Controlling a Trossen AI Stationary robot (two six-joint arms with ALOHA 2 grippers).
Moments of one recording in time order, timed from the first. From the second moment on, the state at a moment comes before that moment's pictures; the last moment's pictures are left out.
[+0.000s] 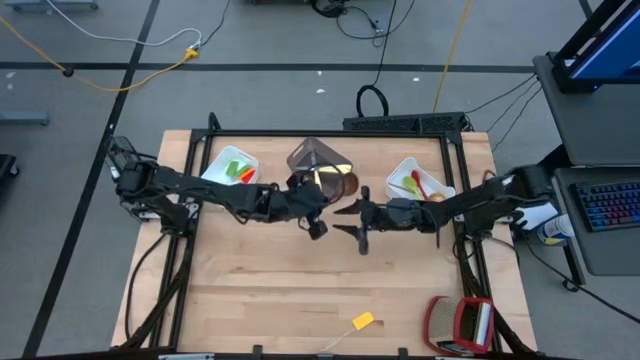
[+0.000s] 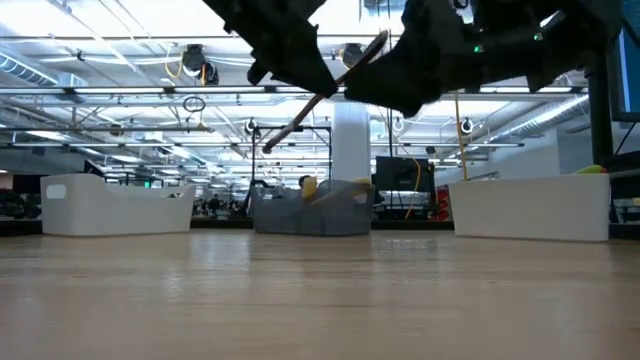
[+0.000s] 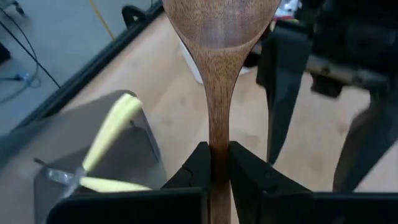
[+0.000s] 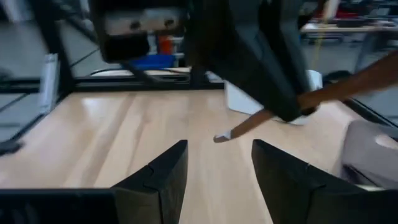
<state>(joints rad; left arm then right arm) -0.08 1.61 1.19 -0.20 -0.41 -0.27 0.10 1.50 0.56 0.80 0.16 0.05</state>
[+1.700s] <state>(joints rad) 0.02 1.61 1.19 -0.07 -0.42 -0.04 -0.03 1.70 0.57 1.17 0.40 0.03</state>
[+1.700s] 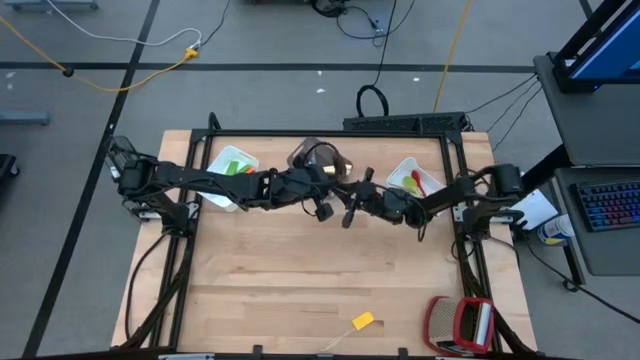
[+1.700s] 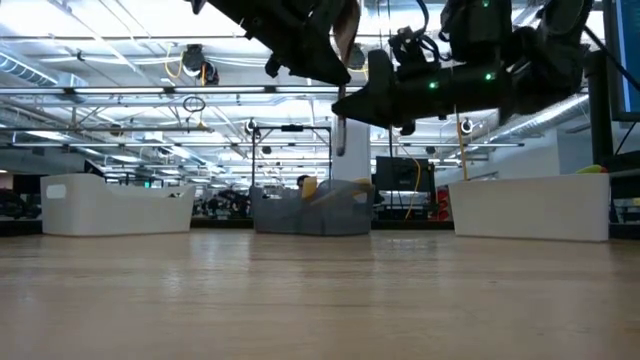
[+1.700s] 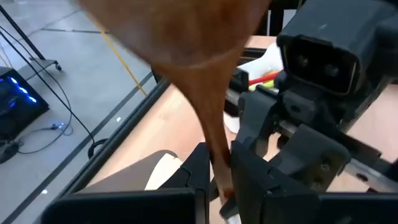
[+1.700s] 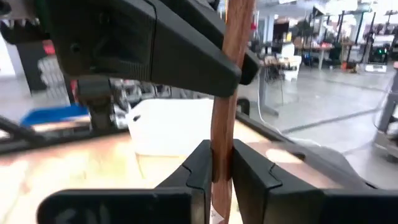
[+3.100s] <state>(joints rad) 0.10 1.61 1.19 -0.21 -0.44 0.03 -0.16 0.63 0.64 -1.02 -0.04 1.02</state>
